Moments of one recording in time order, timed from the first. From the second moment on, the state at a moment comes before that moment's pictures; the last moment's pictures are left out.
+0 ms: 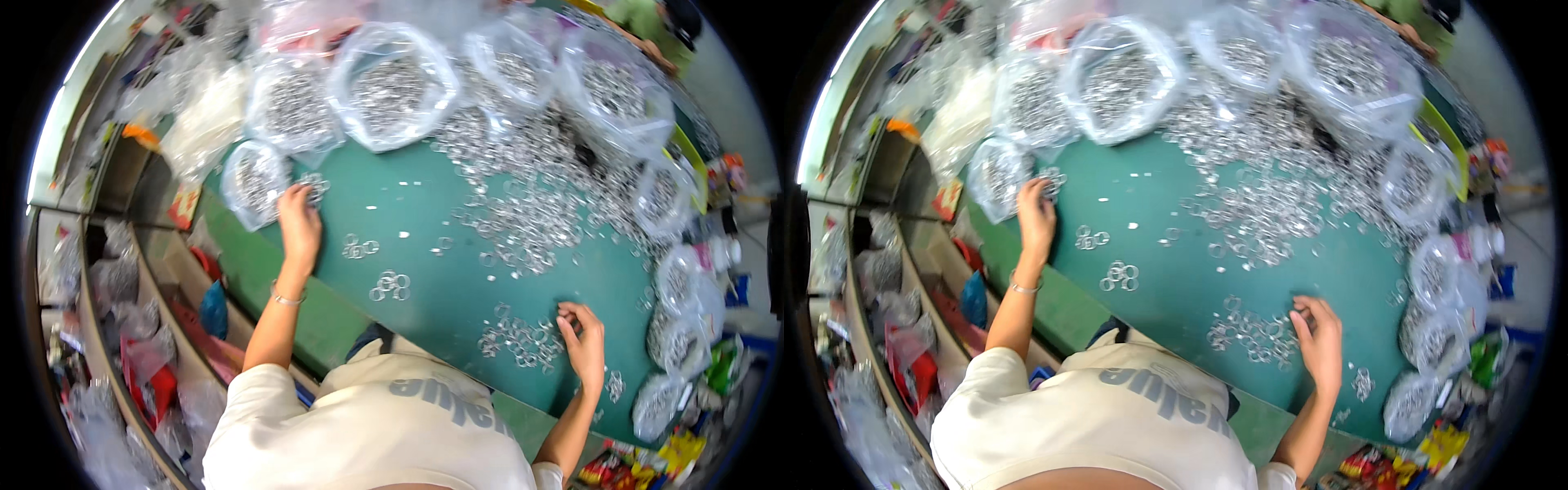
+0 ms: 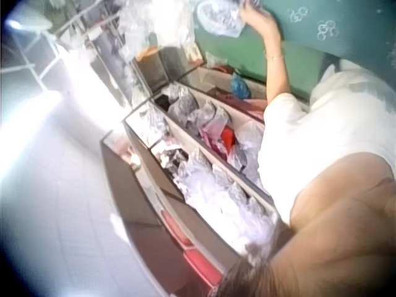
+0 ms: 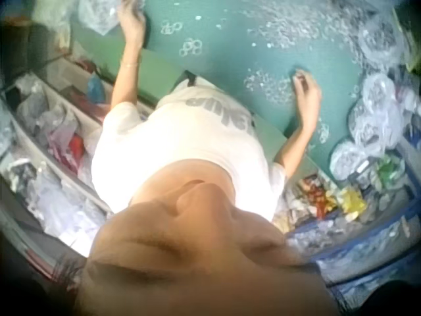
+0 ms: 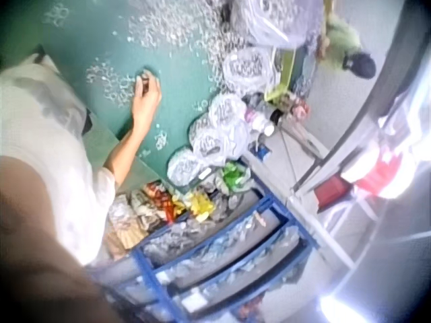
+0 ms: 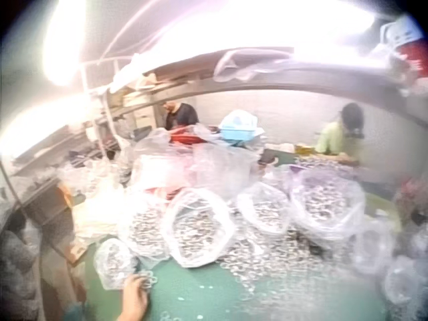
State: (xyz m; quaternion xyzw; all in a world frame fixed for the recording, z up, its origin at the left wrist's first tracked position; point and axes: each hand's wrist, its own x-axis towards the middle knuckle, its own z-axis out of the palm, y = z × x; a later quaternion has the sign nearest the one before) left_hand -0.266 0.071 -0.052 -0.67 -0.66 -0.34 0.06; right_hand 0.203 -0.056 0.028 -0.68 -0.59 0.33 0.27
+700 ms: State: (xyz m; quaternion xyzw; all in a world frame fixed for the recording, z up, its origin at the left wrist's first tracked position) left_hand 0.040 0.093 -0.023 -0.94 -0.26 -0.14 -0.17; right_hand 0.229 -0.001 0.001 -0.72 -0.55 0.27 0.32
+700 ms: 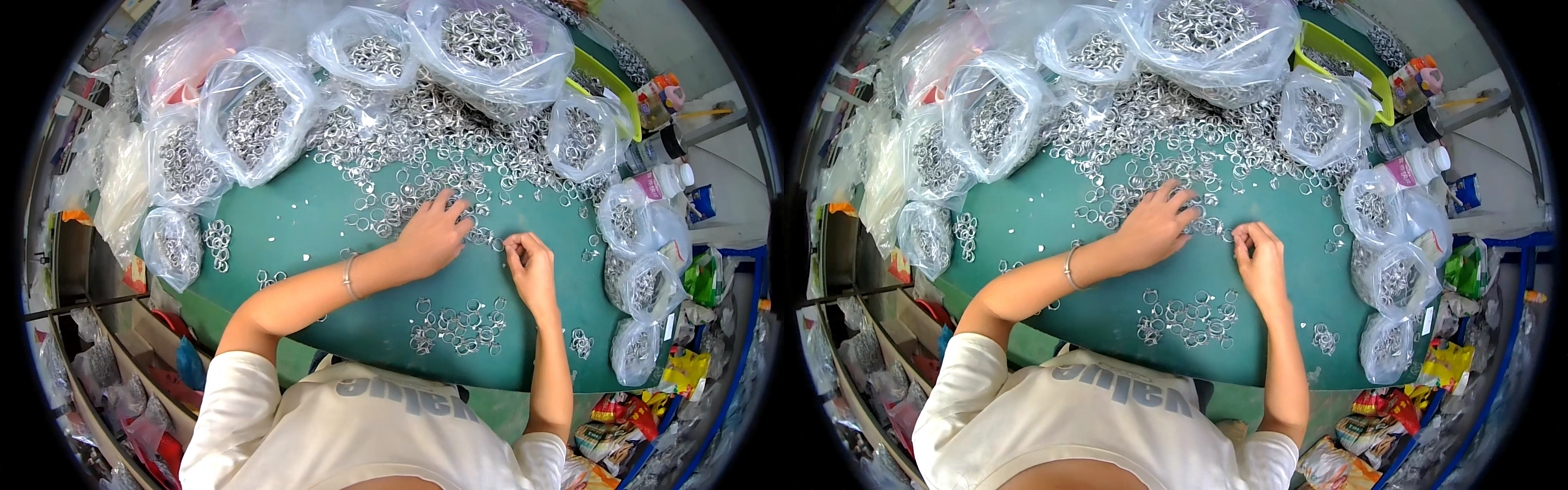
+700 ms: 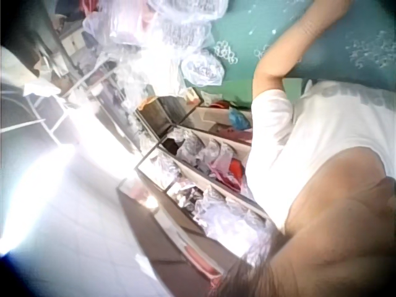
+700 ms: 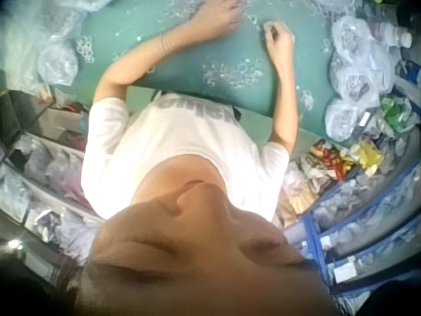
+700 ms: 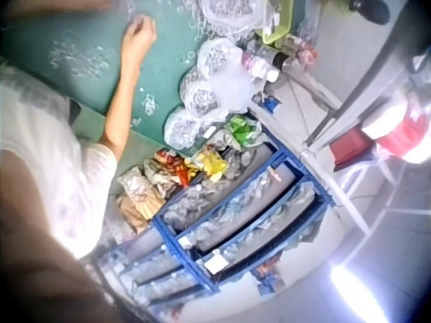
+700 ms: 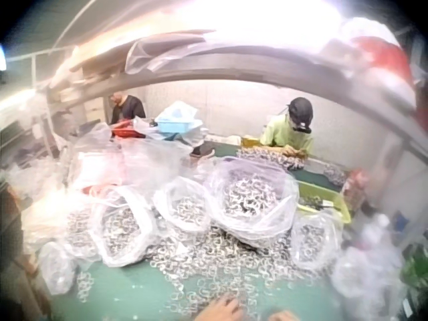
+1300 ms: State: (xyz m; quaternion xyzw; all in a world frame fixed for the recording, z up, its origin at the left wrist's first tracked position) left_hand 0.012 0.124 -0.026 -0.58 -0.41 -0.32 -0.62; right_hand 0.234 0.022 -0.001 -0.72 -0.59 0.17 0.33
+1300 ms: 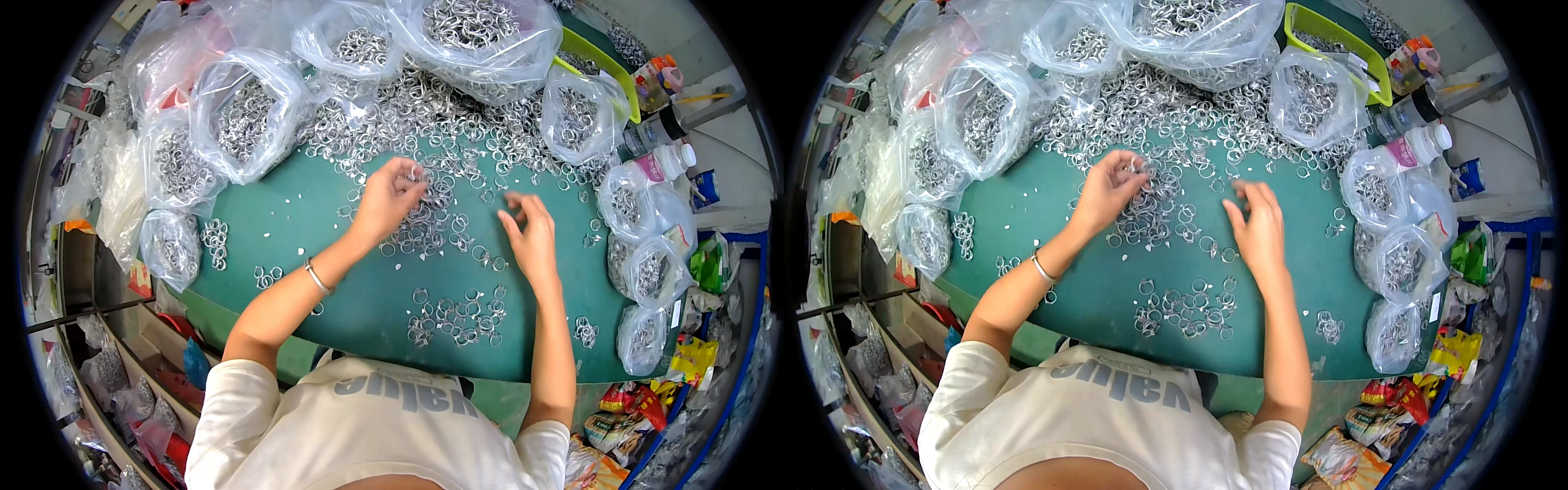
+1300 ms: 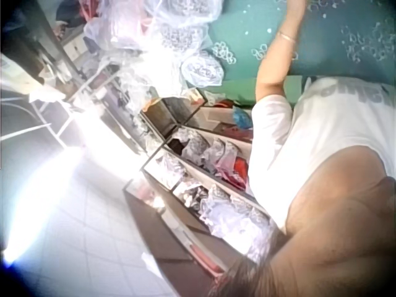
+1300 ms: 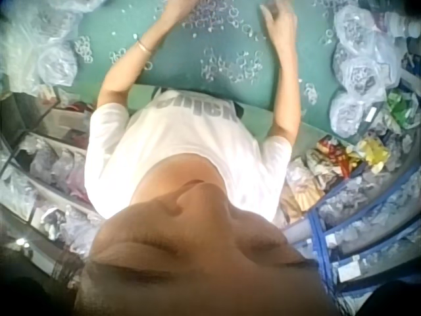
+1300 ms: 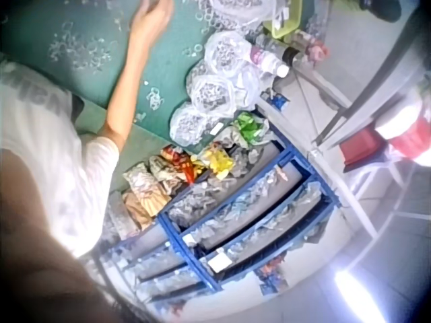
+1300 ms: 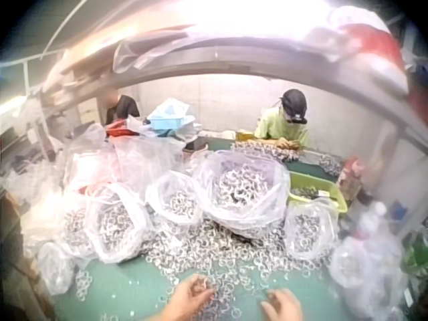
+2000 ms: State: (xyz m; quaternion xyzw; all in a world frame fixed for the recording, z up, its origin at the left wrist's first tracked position) left_hand 0.029 0.046 0.000 -0.87 -0.23 -0.21 -0.39; right_hand 0.232 -0.094 0.006 -0.65 -0.37 0.48 0.46
